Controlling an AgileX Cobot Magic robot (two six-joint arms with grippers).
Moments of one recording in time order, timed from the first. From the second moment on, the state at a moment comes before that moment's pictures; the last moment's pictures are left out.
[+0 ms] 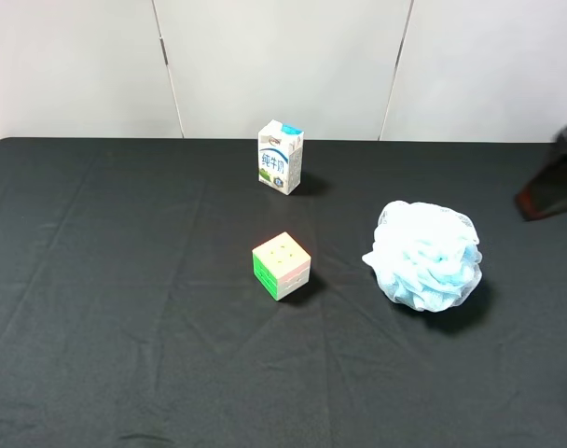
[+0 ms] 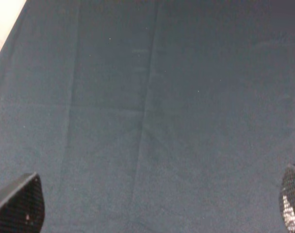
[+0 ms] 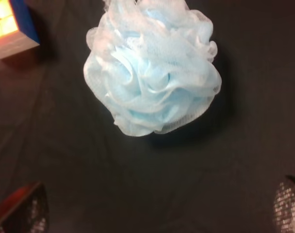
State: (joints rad) left arm 0.13 -0.01 -0.49 0.01 1.06 -0.01; right arm 0.37 0.96 -0.98 0.02 1.20 0.08
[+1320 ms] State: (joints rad) left arm 0.13 -0.01 -0.49 0.01 1.06 -0.01; right arm 0.37 0.10 -0.50 0.00 1.03 0.05
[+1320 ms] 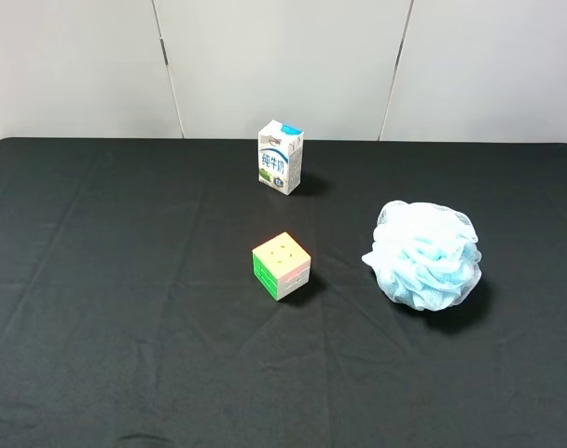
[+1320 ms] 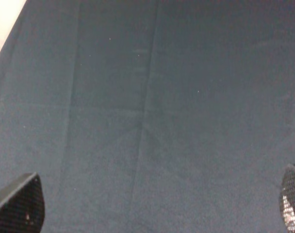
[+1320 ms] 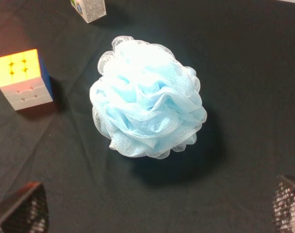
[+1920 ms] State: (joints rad) left arm 0.13 -0.01 -0.49 0.01 1.06 -0.01; right arm 0.08 -0.01 -0.50 0.00 1.02 0.04
